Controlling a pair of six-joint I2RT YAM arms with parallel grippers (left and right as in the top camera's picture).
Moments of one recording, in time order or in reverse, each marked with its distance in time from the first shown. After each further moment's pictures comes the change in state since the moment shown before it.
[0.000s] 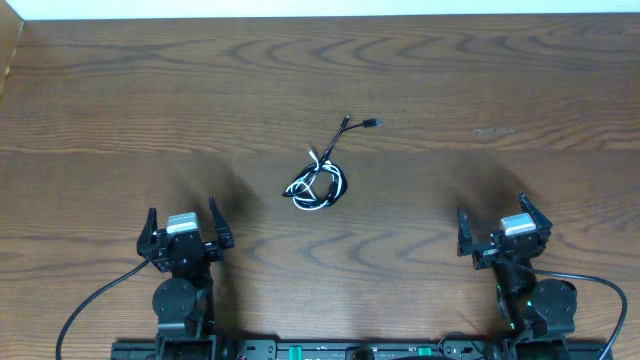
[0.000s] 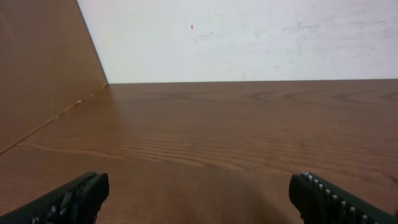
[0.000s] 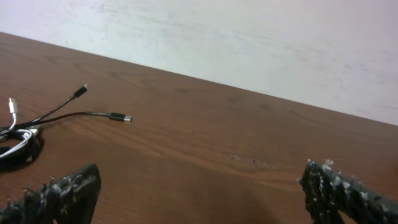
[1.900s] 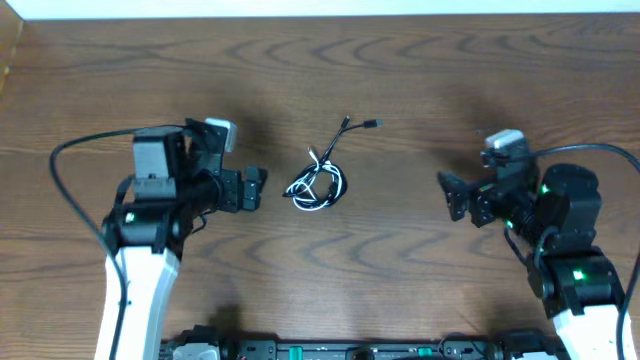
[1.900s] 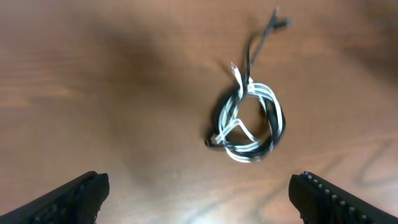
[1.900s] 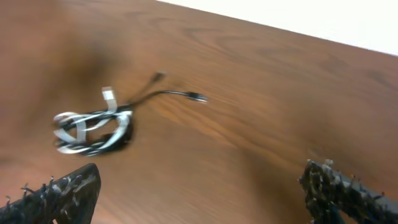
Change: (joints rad) left arm -0.002 1.122 0.947 -0.692 0.571 0.003; right arm 0.000 0.851 0.690 -0.294 -0.308 0.014
